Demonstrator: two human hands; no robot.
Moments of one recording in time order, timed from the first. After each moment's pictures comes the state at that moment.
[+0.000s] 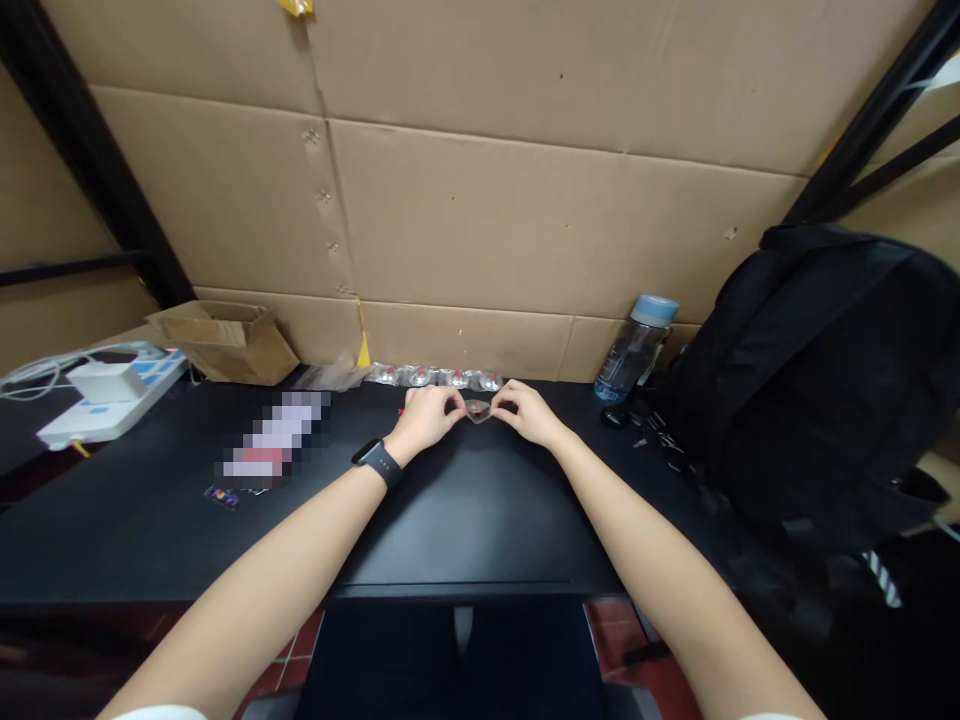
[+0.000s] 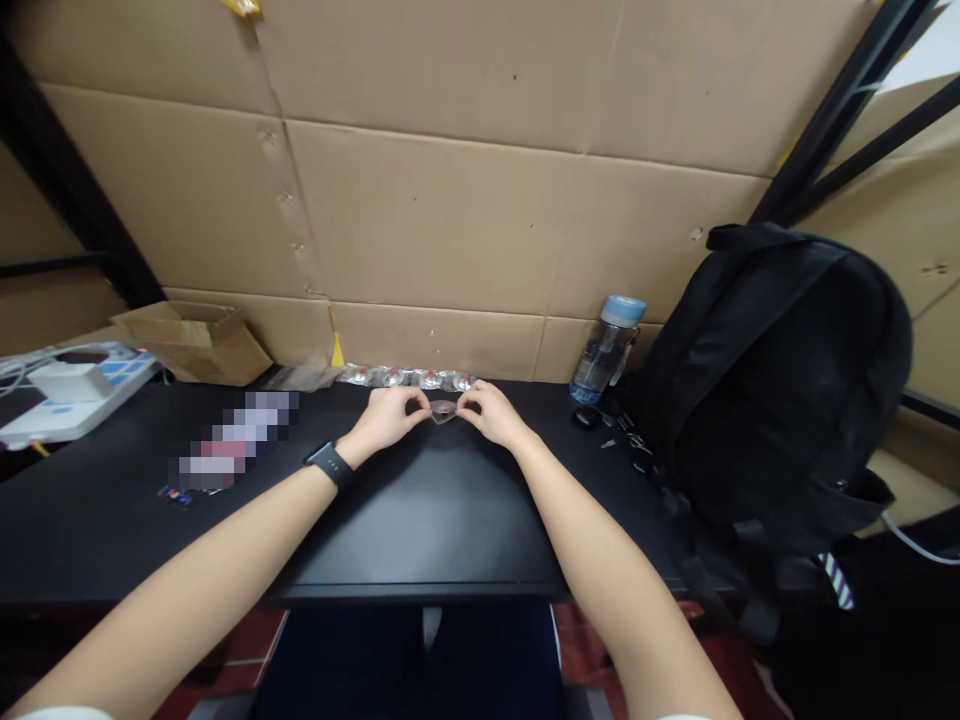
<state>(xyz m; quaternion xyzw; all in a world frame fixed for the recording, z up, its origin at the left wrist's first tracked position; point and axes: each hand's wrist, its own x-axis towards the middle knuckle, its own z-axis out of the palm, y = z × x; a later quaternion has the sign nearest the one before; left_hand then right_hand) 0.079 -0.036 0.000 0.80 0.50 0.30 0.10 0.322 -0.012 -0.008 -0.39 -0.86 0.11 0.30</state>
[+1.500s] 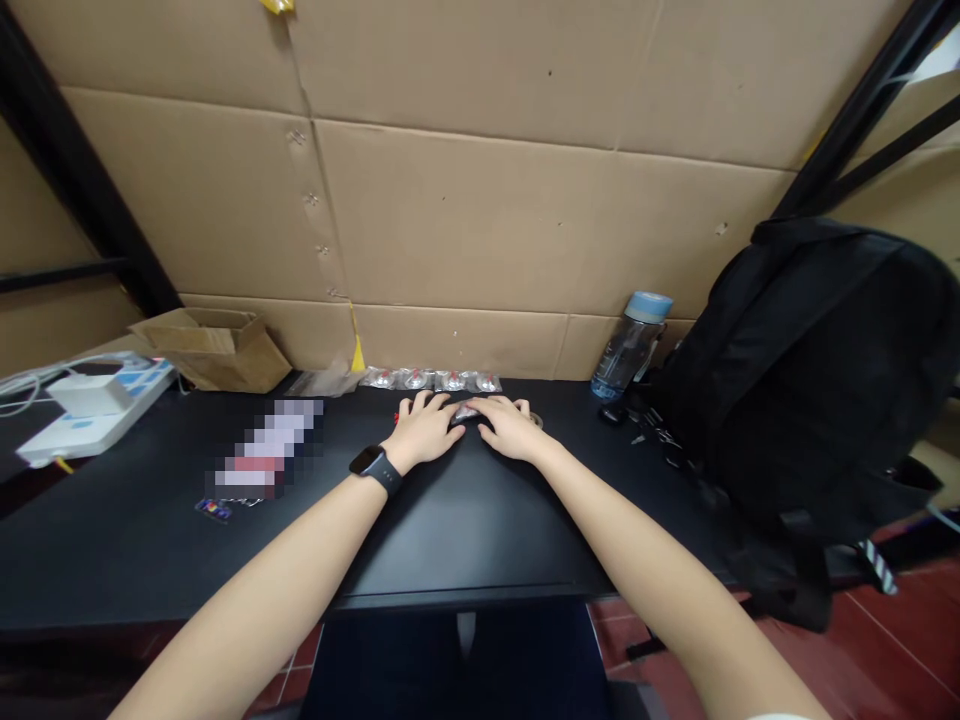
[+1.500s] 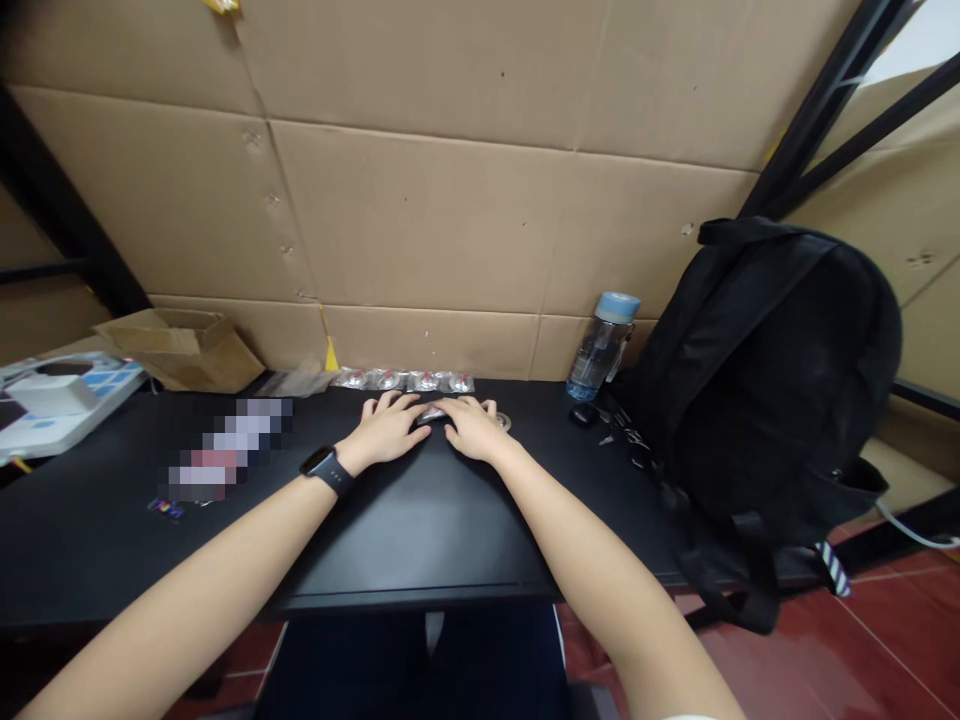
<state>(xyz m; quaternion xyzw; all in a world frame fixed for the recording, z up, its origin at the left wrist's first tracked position) 0.080 -0.038 -0.018 0.83 0.54 0.11 0.00 0.293 -0.029 -0.022 -0.46 -0.87 0.01 0.16</state>
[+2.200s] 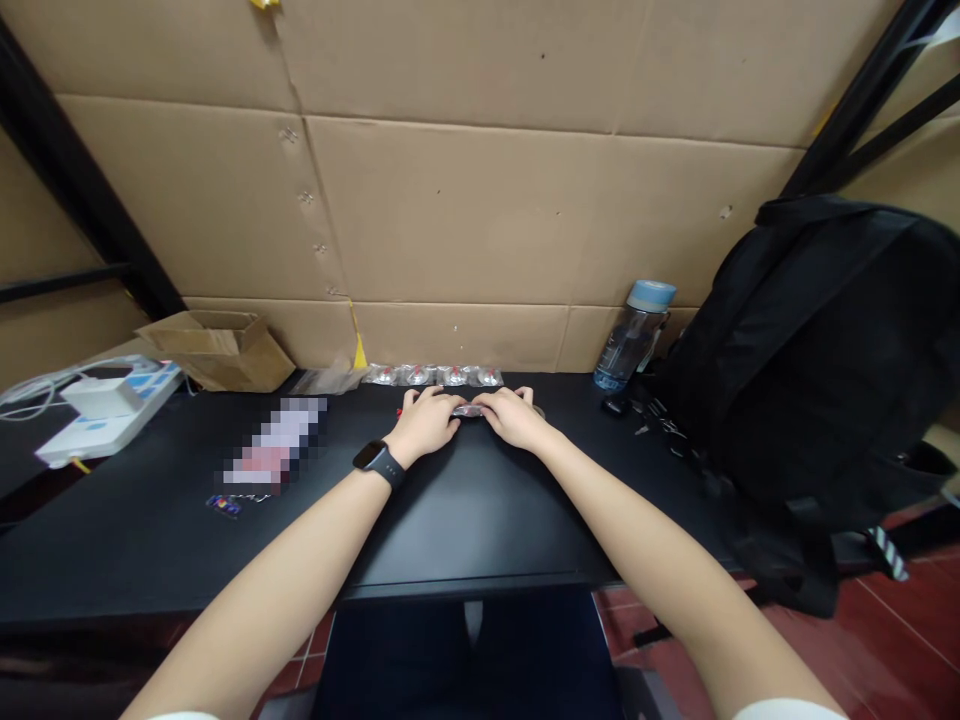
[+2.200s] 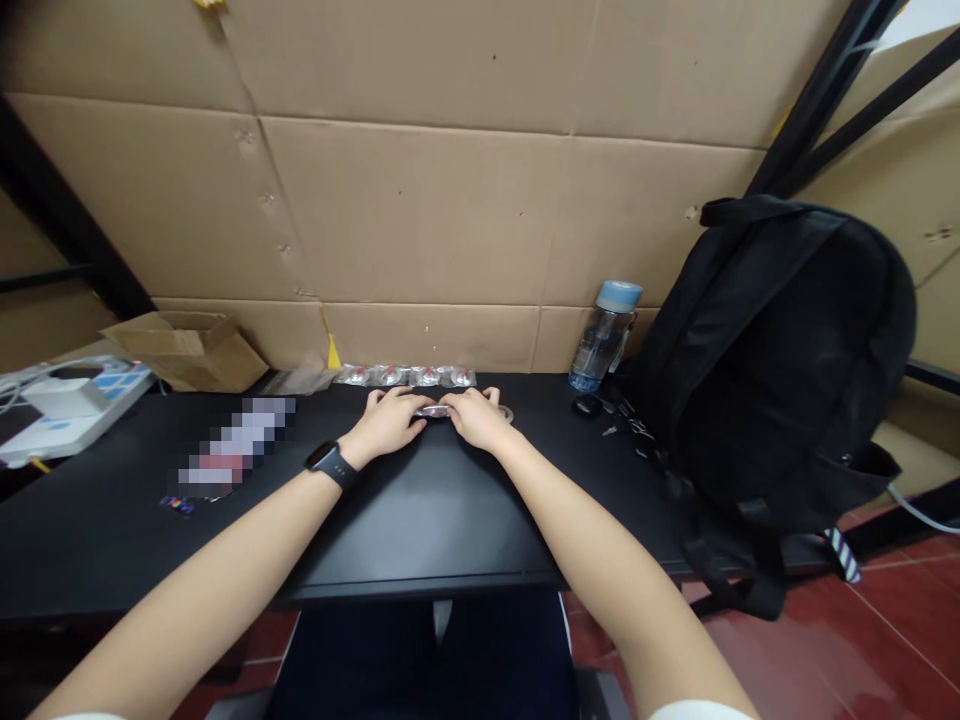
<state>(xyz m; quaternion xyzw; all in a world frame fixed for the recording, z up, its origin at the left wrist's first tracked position) 0.078 -0.038 -0.013 0.85 0.50 0.16 0.00 0.291 -0.031 -0.013 -0.47 -0.86 0.03 0.19</state>
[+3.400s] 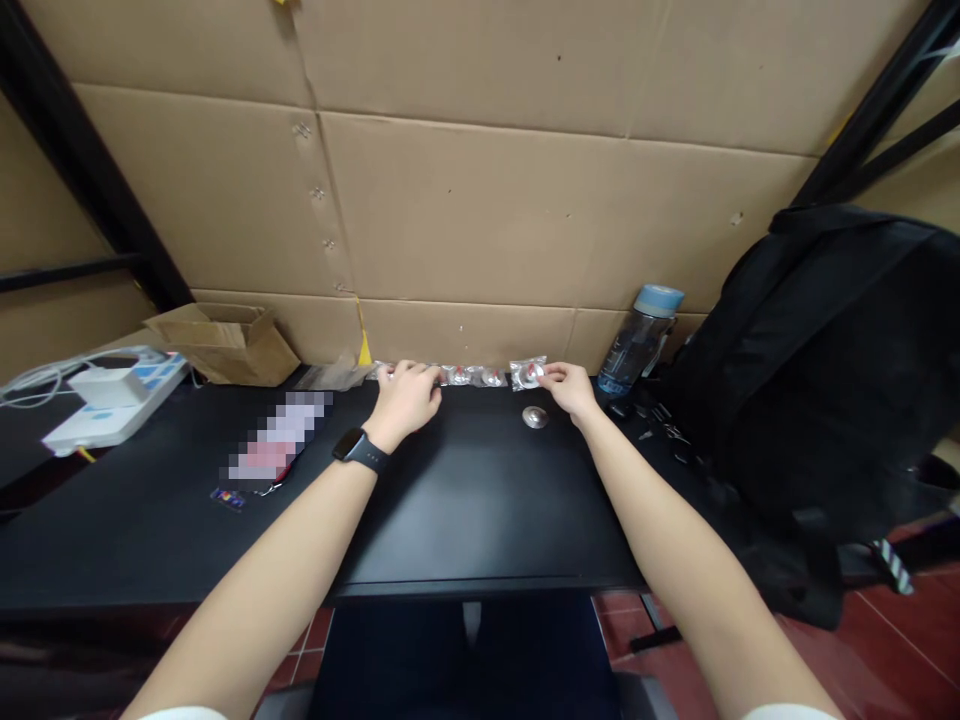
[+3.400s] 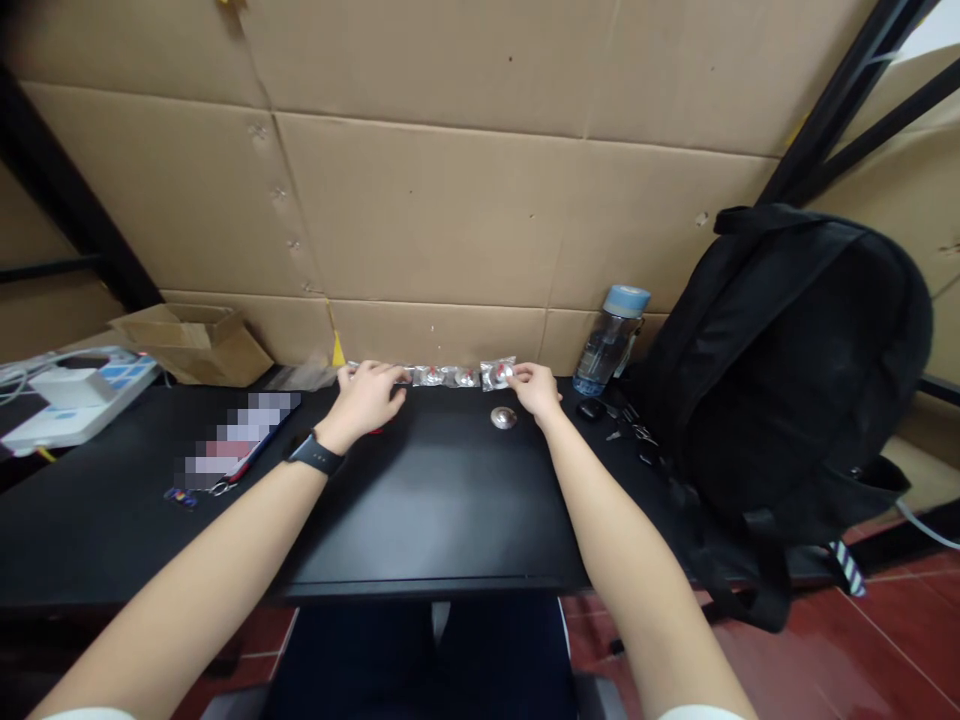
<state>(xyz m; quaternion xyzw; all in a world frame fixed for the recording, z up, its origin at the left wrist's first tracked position) 0.054 -0.035 0.016 0.78 0.57 0.26 -0.04 0.369 0.020 -0.008 -0.63 -0.58 0.21 0.48</state>
